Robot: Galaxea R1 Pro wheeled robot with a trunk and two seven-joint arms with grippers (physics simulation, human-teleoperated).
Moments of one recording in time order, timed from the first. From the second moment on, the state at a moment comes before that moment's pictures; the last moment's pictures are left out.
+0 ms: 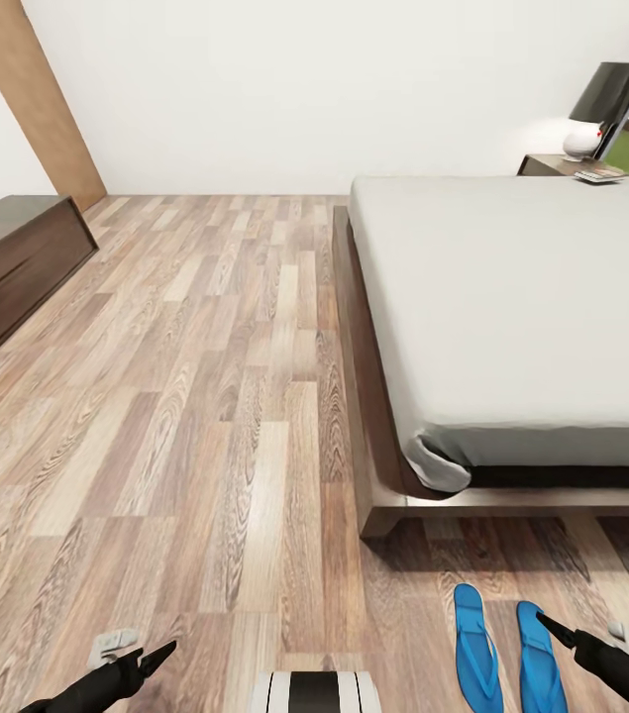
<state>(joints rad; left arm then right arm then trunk) -0.46 0.28 0.30 -0.12 0.14 -0.12 -0.89 -0.49 -0.53 0.37 -0.09 -1.04 -0.05 0.86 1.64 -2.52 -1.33</state>
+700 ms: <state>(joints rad) -0.46 0.27 0.30 -0.12 0.14 -0.12 -0.88 -0.49 -0.52 0.37 -0.09 -1.04 -0.06 0.85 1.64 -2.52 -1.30</state>
